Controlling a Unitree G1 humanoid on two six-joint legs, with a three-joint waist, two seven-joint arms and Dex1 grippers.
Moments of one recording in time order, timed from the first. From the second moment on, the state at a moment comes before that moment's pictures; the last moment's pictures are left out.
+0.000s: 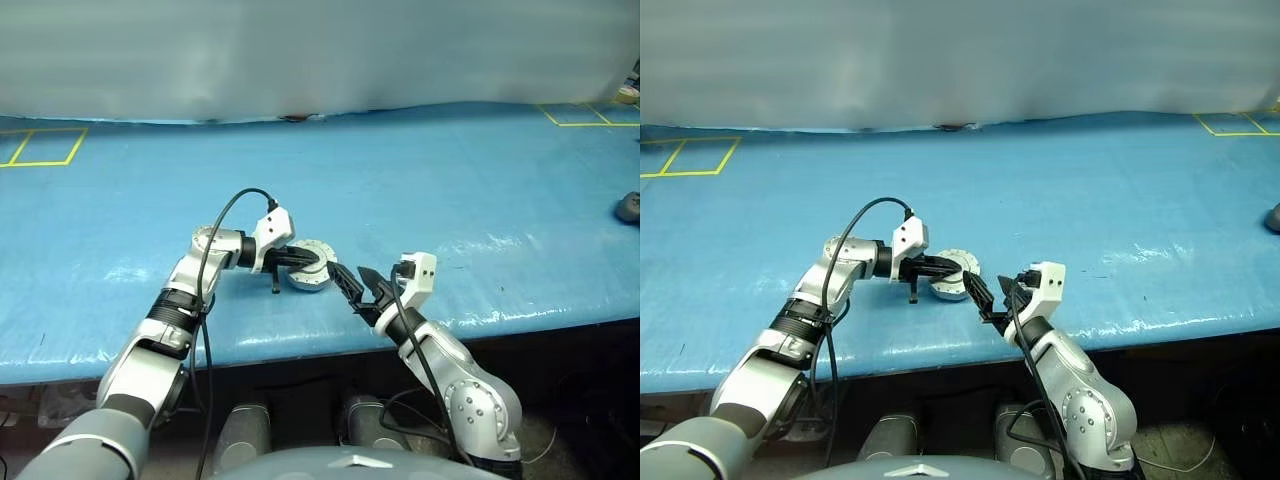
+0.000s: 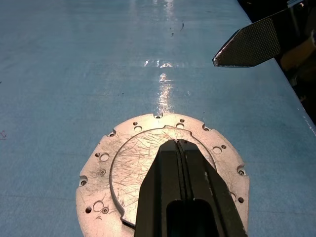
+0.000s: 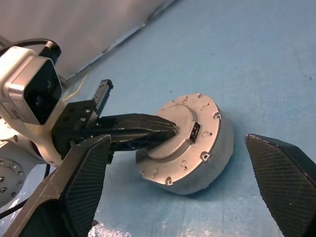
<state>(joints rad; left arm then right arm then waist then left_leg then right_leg) -0.64 0.34 -0.24 0.53 -0.06 0.13 -1.19 0.13 0.05 -0.03 -0.54 0.72 0.83 0.10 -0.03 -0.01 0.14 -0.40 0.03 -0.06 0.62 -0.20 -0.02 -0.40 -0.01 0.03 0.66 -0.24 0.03</state>
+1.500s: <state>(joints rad) -0.60 0.40 -0.22 0.44 -0.09 0.20 -1.16 -0.02 0.06 0.07 -0.06 1.49 0.61 -0.21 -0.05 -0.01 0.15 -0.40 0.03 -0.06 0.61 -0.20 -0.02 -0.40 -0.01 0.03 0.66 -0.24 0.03</state>
